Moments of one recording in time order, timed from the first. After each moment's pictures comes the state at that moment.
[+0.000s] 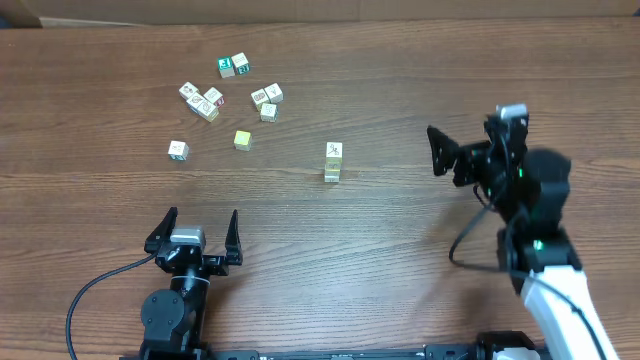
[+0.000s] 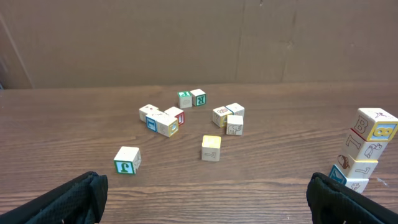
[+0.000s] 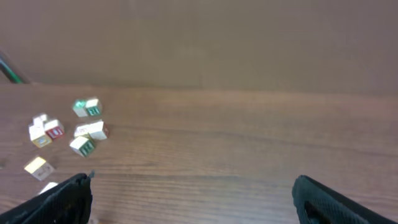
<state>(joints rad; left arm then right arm) -0.10 0.02 0.01 -0.08 -0.03 -0.02 0.02 1.02 0.57 0.19 -0.28 0.07</state>
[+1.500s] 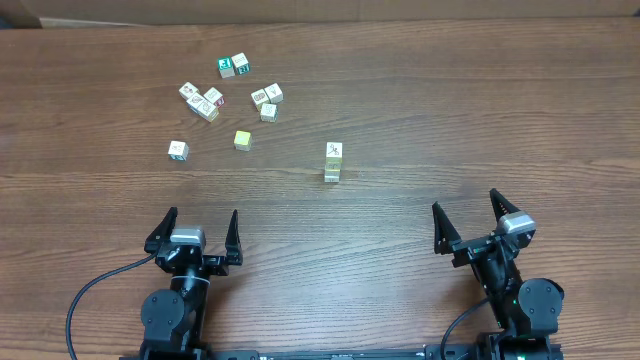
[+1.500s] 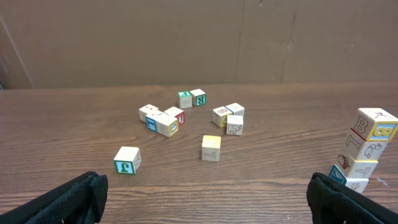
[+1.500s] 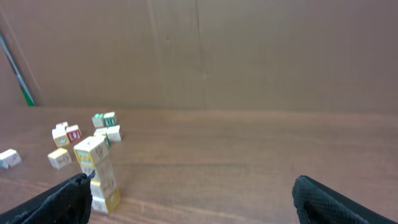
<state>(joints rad) -0.10 0.02 0.01 -0.08 -0.03 -0.02 0.02 0.11 0.02 0.09 -0.25 0.10</state>
